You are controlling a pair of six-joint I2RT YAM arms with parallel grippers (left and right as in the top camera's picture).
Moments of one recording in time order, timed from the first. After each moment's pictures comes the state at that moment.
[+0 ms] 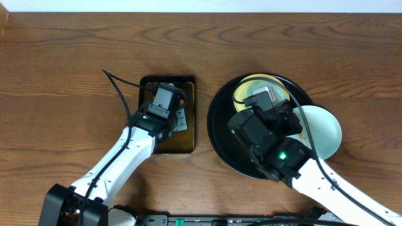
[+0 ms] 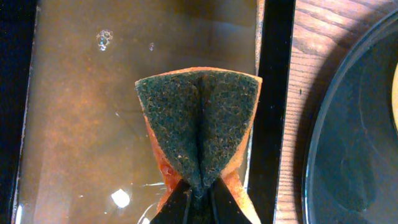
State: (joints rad) left arm -0.40 1.44 0.85 -0.49 -0.05 -0.53; right arm 0.79 1.25 0.92 -0.64 1.06 0.06
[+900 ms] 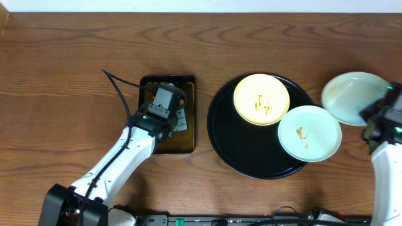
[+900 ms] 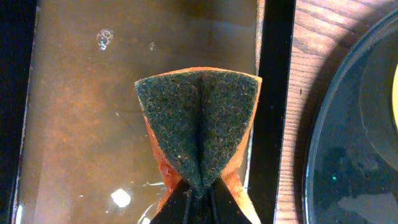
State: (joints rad) left arm -0.40 1.44 0.85 -0.49 -0.05 -0.53; right arm -0.42 1.25 0.92 -0.55 0.33 0.52
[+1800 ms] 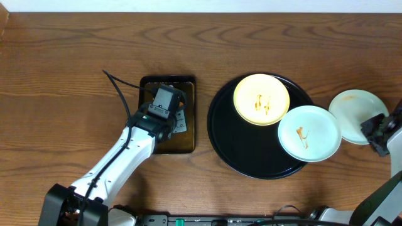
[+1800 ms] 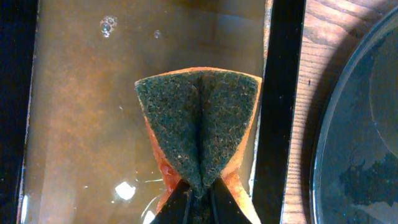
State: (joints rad) left arm -0.40 1.44 0.85 -0.52 -0.05 -0.53; right arm -0.61 1.53 0.93 -0.62 0.05 0.49
